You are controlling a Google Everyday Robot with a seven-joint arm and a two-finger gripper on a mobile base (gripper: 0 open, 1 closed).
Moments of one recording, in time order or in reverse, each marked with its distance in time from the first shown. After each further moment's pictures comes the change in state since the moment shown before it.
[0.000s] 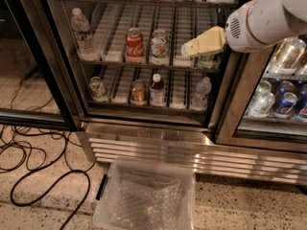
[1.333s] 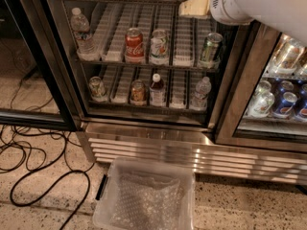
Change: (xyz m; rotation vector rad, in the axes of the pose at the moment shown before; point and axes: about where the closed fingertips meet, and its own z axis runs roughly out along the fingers) arm -0.095 -0.025 0.034 0.185 -0.255 0.235
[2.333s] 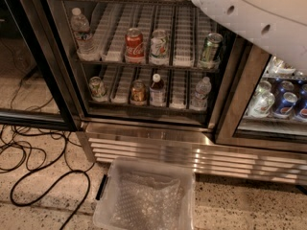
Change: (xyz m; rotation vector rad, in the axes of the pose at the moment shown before) arm -0.051 0.034 0.019 0.045 -0.203 0.067
